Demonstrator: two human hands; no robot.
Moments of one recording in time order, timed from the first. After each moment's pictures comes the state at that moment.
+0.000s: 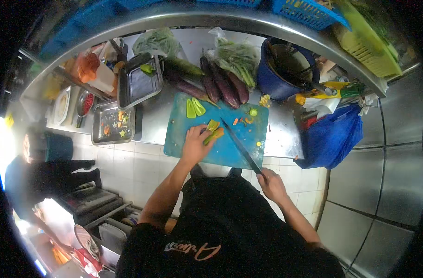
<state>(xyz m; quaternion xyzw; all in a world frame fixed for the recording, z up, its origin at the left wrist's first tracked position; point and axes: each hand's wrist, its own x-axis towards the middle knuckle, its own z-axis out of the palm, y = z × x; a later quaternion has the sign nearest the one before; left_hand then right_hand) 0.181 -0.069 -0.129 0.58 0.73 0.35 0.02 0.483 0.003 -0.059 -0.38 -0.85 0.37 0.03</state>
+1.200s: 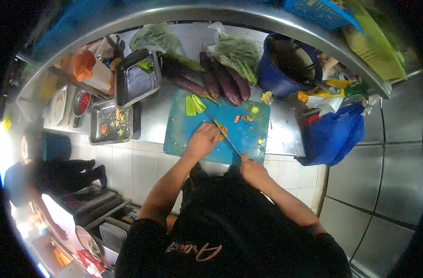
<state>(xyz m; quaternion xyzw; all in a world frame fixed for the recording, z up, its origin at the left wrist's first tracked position) 0.180 -0.046 -0.163 0.62 0.68 0.37 0.11 0.414 0.004 -0.087 -0.35 -0.87 0.32 -0.14</state>
